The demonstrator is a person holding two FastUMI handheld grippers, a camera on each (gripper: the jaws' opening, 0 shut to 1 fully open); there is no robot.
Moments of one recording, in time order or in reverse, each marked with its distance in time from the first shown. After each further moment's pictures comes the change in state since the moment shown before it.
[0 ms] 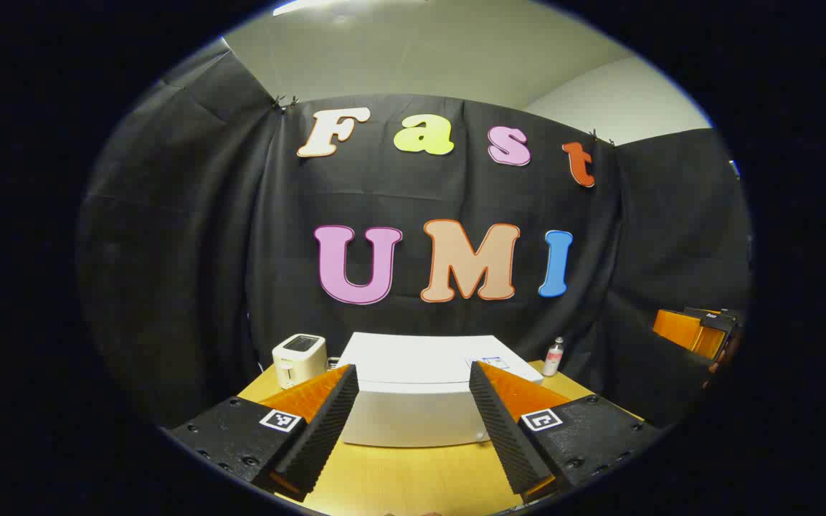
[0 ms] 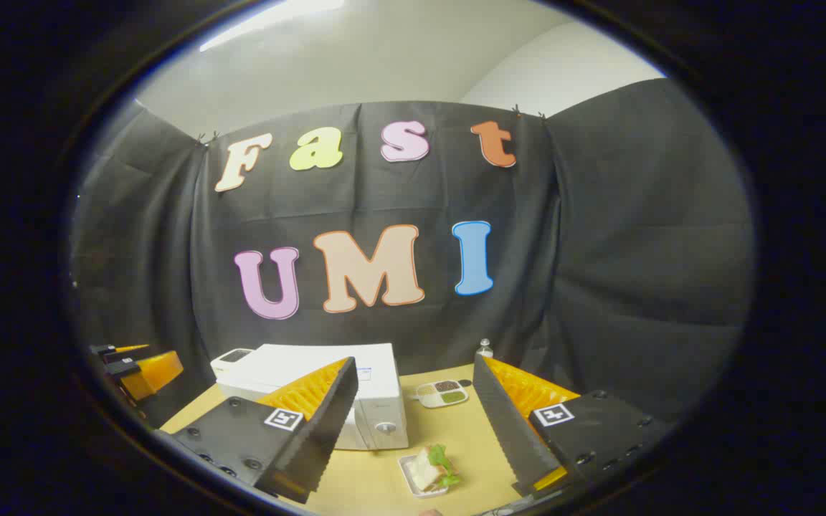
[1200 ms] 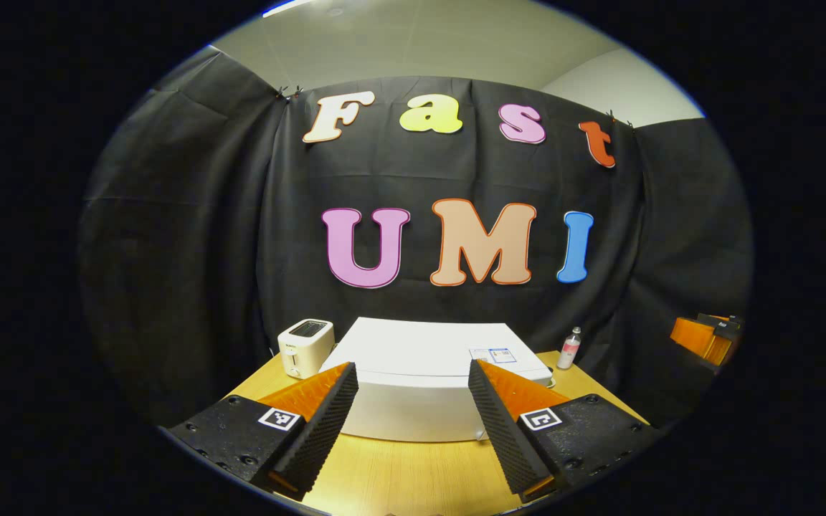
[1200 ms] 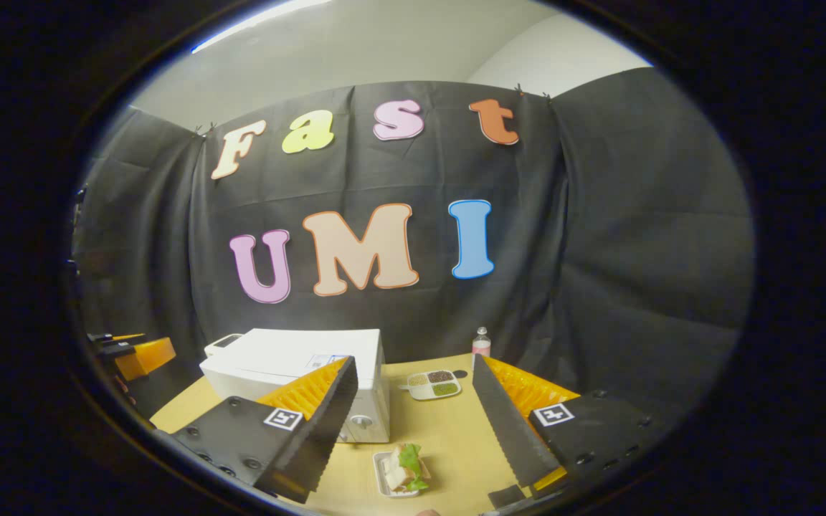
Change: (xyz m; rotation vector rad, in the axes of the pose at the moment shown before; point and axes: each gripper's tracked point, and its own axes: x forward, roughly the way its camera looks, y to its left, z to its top) left arm 0.032 -0.030 -0.023 0.022 0.087 0.123; right arm 0.059 -0.065 -0.025 0.007 0.091 0.073
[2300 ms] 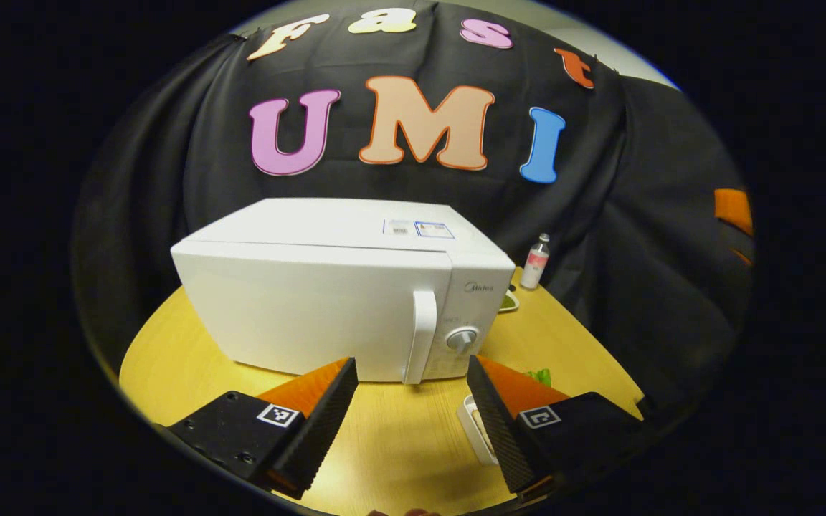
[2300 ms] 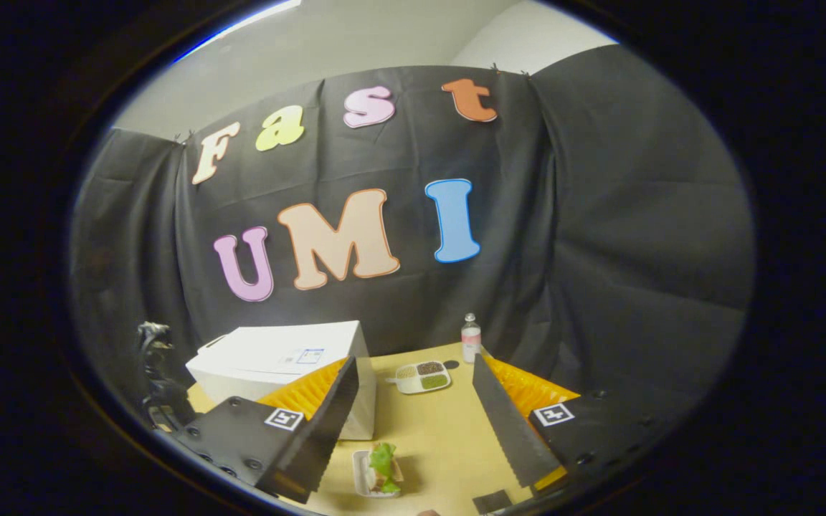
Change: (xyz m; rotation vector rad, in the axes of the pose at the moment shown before) left arm 0.078 -0.128 -0.201 -0.040 0.371 -0.171; right arm 0.031 -0.061 -0.023 0.049 0.053 -0.021
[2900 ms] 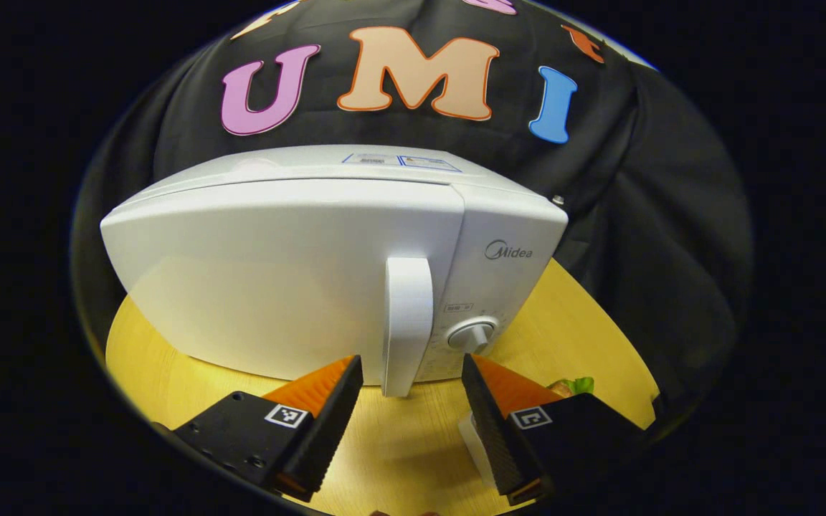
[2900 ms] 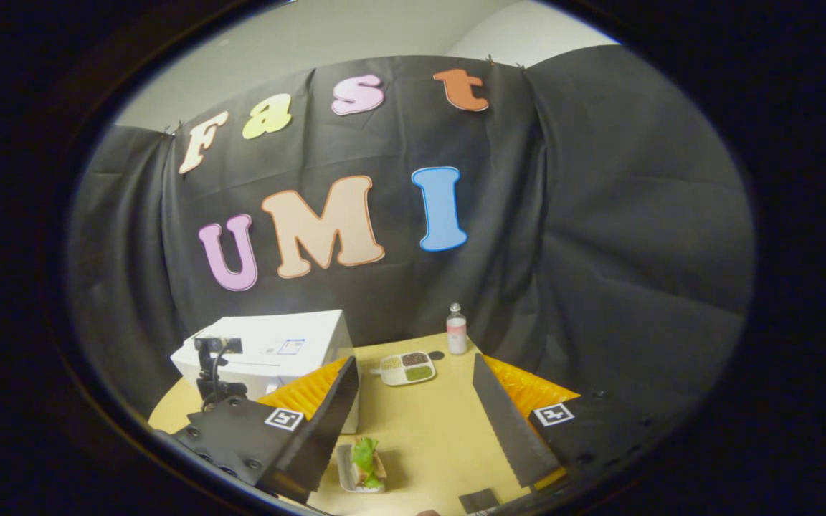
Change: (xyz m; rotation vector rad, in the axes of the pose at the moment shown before) left arm 0.084 -0.010 -0.033 0.016 0.141 -0.025; right arm 0.009 -0.018 -0.013 -0.007 0.055 -0.051
